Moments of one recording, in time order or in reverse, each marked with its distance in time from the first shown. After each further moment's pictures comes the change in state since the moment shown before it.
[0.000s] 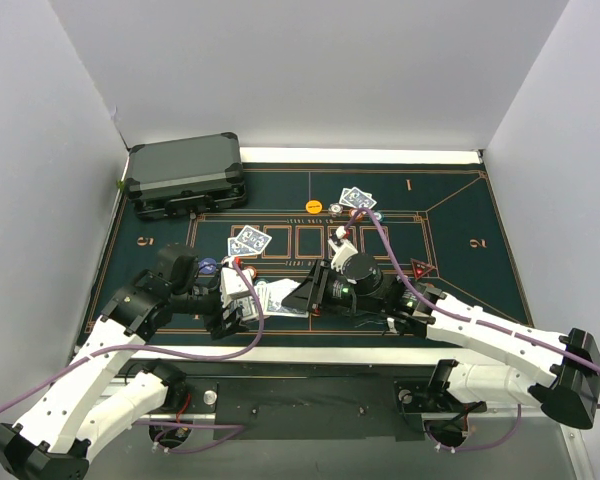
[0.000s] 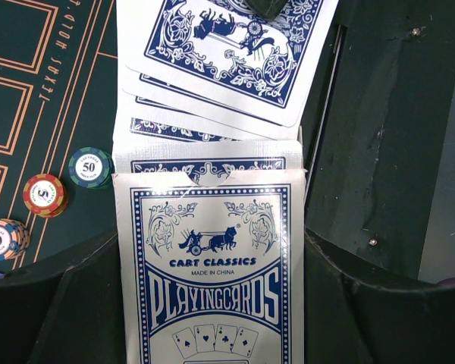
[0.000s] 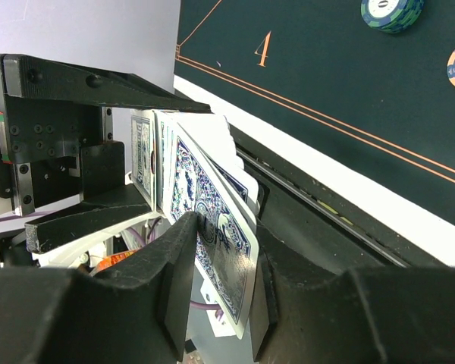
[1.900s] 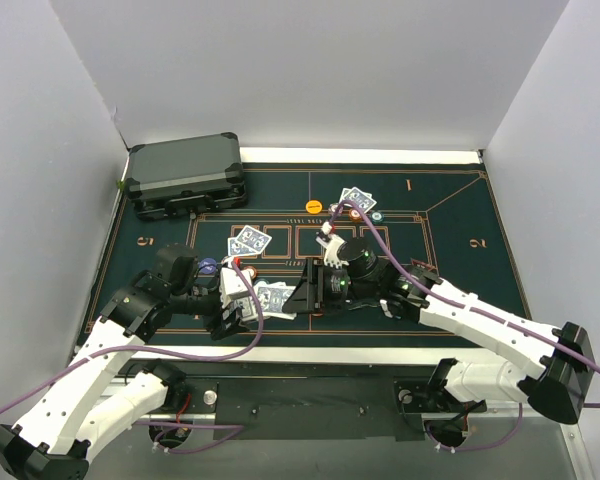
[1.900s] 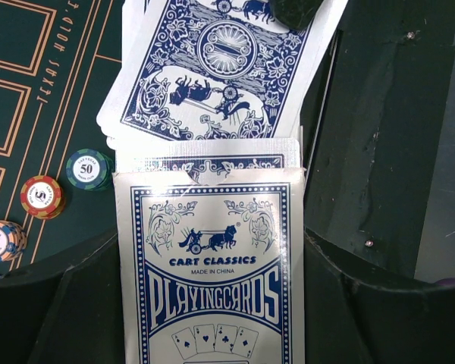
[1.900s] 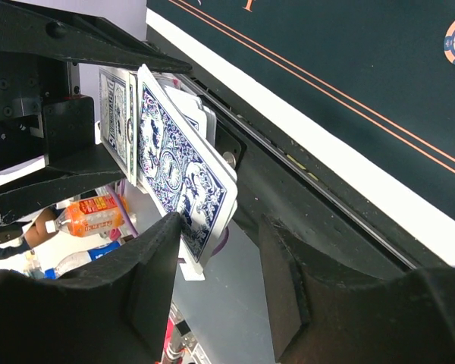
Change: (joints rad) left arm 0.000 -0.006 0.000 0.000 0.008 -0.005; right arm -0.079 0.080 0.115 -0.169 -0.219 -0.177
